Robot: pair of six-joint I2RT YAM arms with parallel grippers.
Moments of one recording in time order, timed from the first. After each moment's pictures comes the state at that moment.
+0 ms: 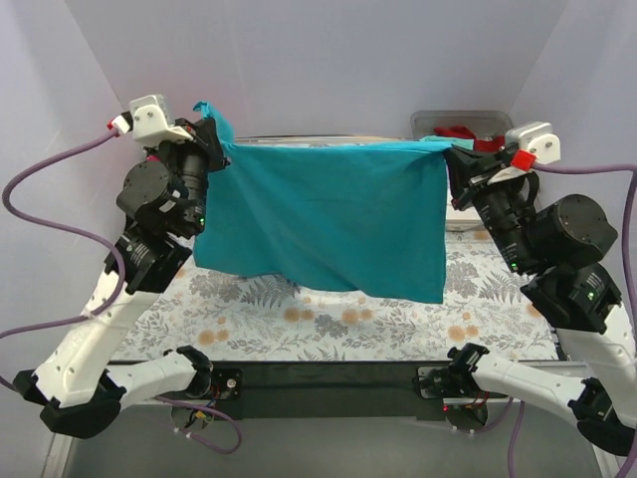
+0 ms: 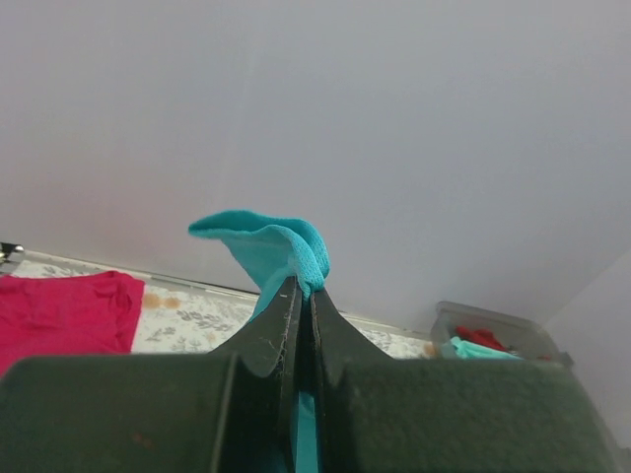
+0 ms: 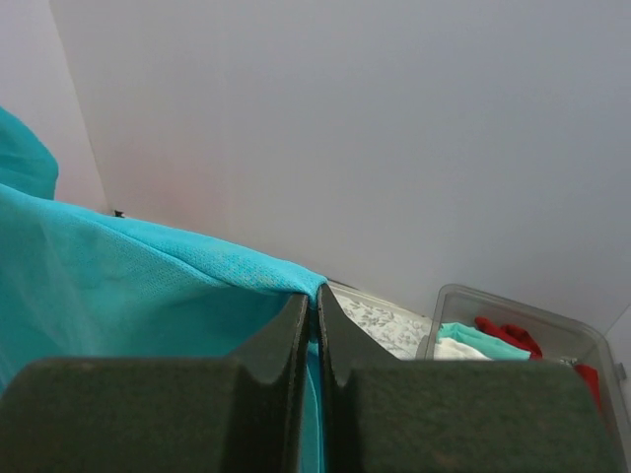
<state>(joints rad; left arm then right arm) -0.68 1.04 1.46 -0.14 -0.68 -0.19 0.85 0.86 1.46 -0.34 0.40 -0.16</state>
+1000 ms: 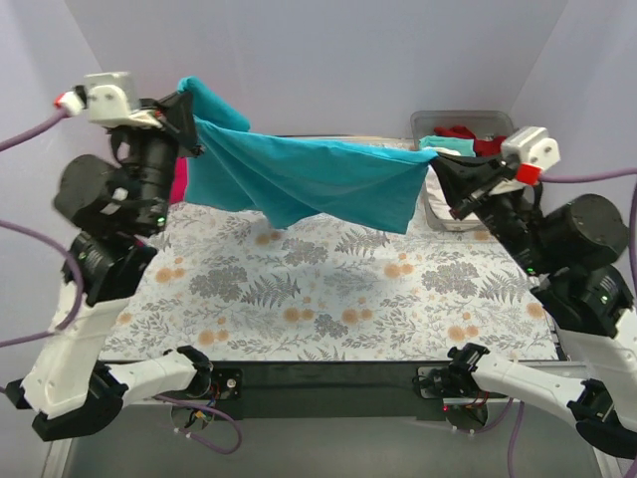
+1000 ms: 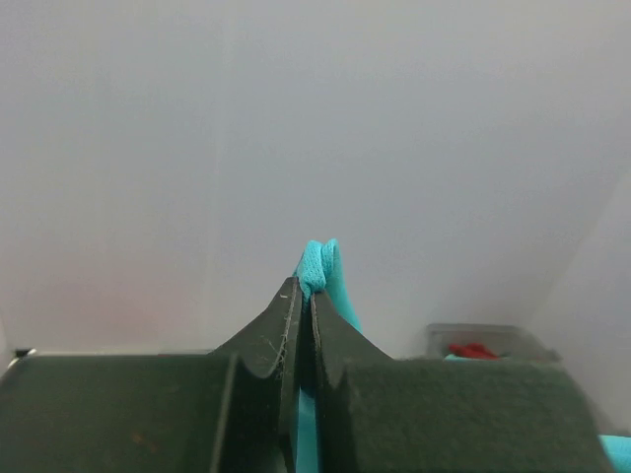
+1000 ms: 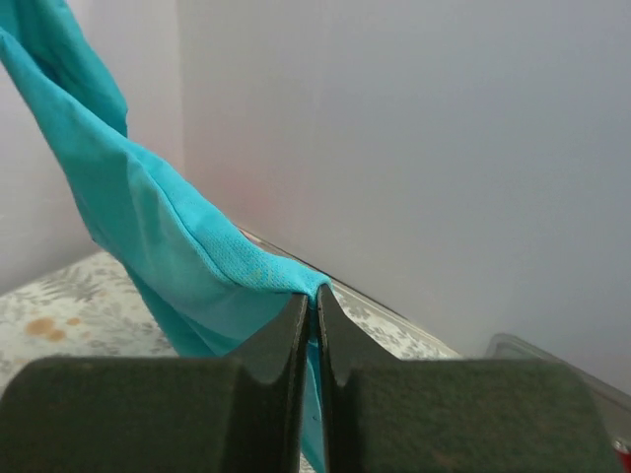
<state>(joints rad) -0.68 1.10 1.69 -0.20 -0.58 0.03 0.83 0.88 1.49 -0.37 0.18 -0.18</state>
